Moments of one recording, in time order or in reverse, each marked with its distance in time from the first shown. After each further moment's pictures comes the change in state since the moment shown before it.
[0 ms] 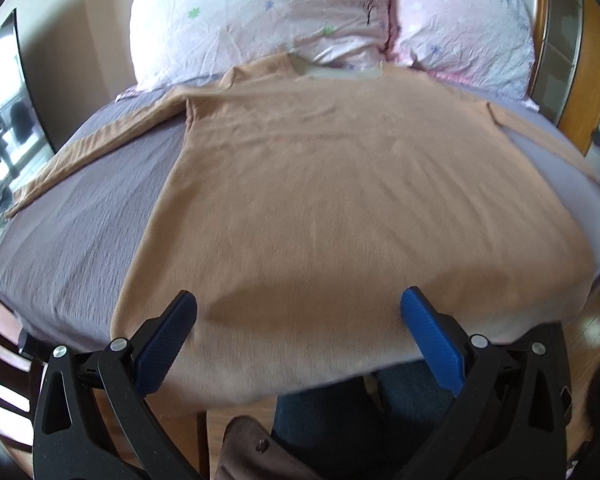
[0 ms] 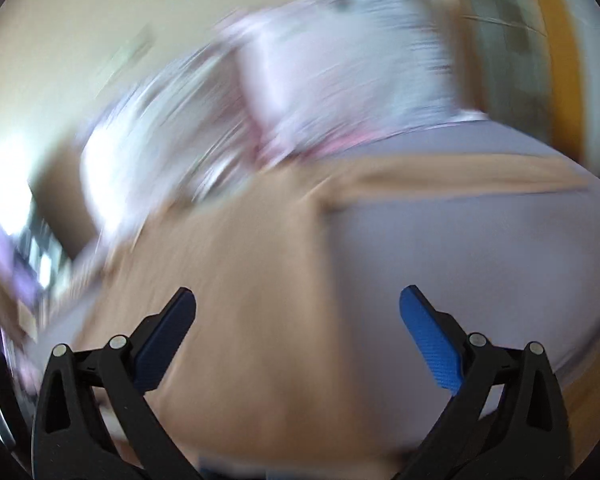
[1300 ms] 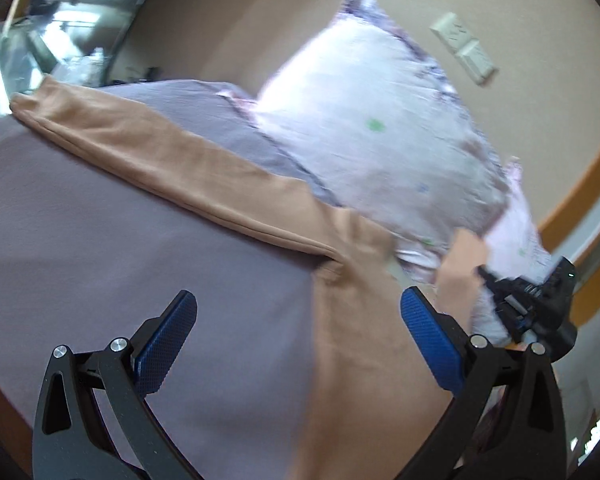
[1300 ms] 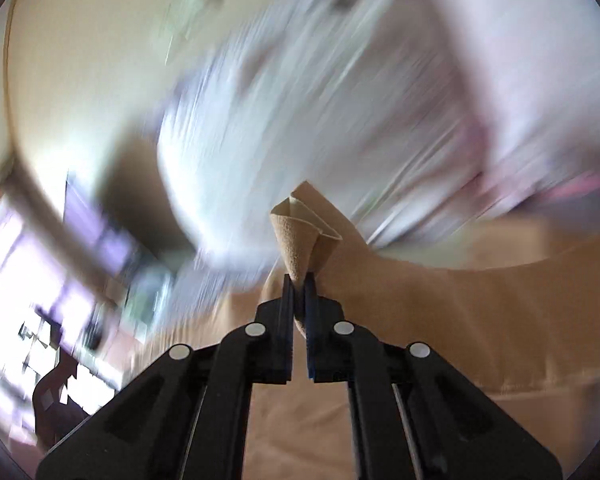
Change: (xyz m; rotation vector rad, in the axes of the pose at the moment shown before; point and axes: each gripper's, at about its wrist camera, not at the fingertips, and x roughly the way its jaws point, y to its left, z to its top) left arm 0.029 0.237 0.053 -0.733 -0.256 -0.243; right arm 0.274 0.315 0.007 -0.316 0.541 0.524
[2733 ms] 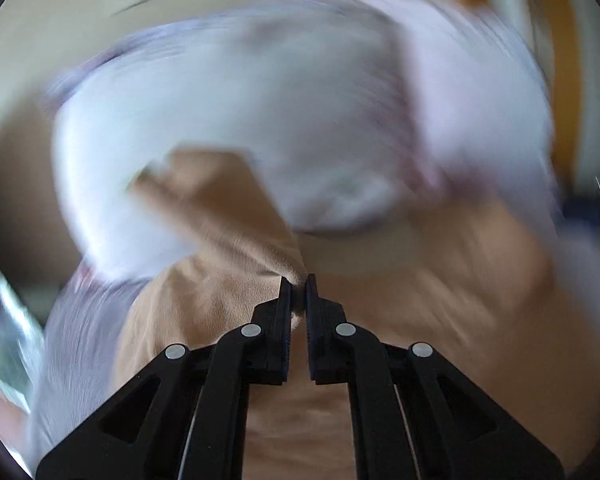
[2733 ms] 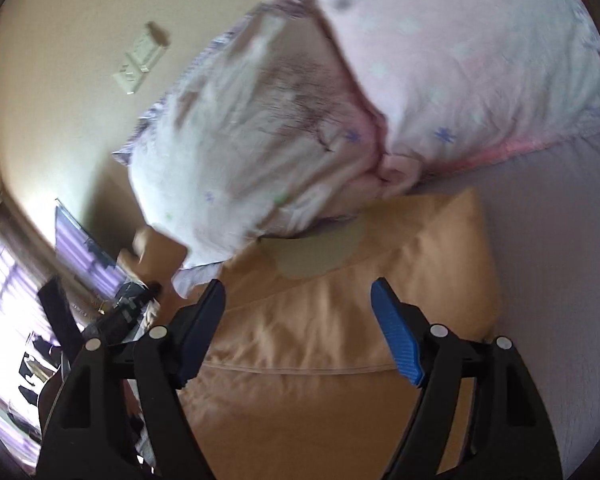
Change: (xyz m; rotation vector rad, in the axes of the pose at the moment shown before) left arm 0.146 -0.253 -0.076 1.102 0.080 0.102; right arm -0.121 -0.130 -0.033 0.230 -0.262 -0.149
